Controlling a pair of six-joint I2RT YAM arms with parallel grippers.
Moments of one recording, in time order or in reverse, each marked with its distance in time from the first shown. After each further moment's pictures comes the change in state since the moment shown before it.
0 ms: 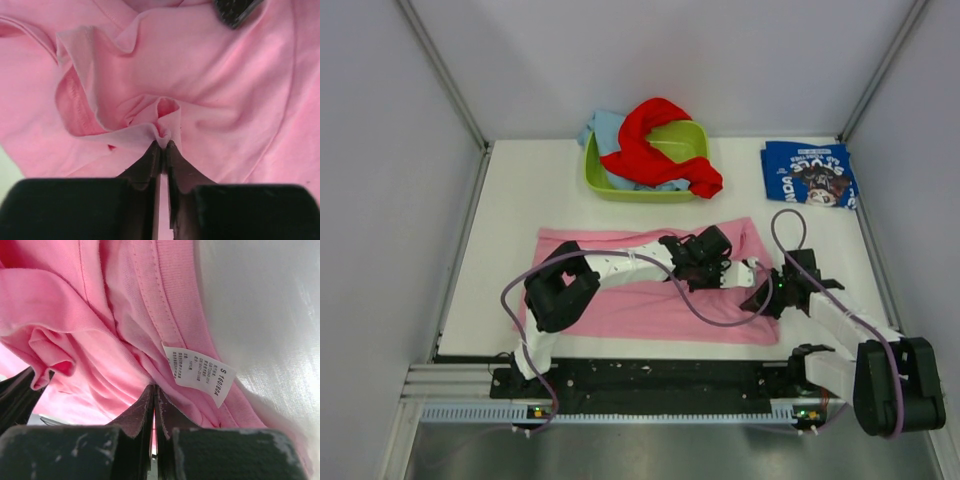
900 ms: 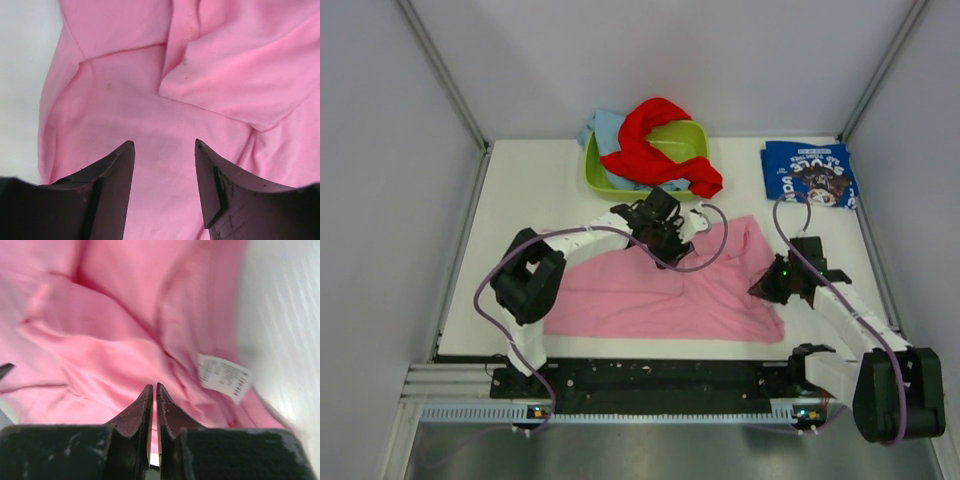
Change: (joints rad) left arm 0.298 -0.106 -0.092 -0.039 0.077 -0.217; right arm -0.021 -0.039 0.069 -0.068 0.068 -0.089
